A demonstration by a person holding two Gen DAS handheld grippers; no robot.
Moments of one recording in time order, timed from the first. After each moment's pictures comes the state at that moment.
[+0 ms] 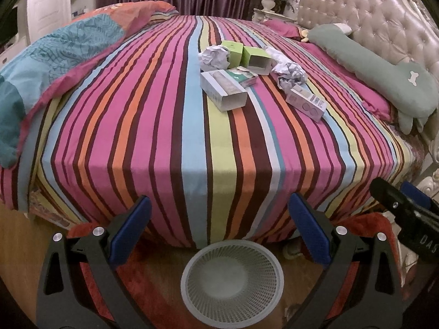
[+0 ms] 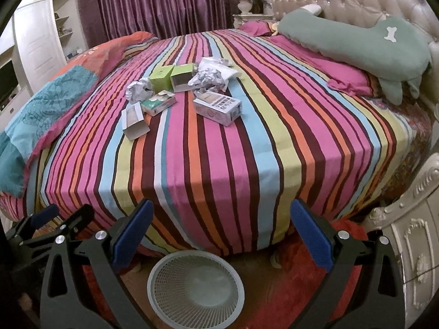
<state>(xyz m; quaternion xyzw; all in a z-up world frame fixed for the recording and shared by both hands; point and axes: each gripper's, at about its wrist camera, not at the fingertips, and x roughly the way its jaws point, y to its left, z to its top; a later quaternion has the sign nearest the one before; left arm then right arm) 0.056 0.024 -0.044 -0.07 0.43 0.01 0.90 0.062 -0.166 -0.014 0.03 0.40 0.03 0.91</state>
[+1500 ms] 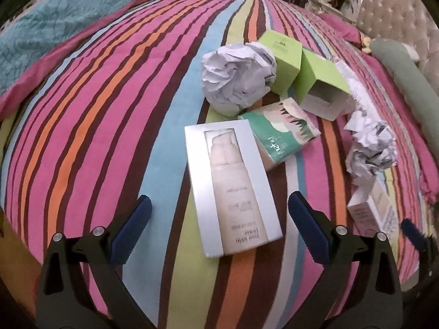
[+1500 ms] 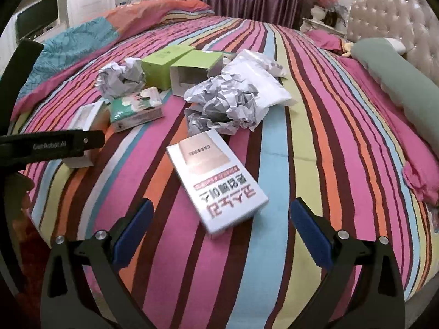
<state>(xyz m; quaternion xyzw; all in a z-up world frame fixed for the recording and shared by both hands) 0.282 0.029 -0.086 -0.14 0.50 0.12 0.85 0.245 -0.171 -0.057 -0.11 0.42 0.16 0.89</state>
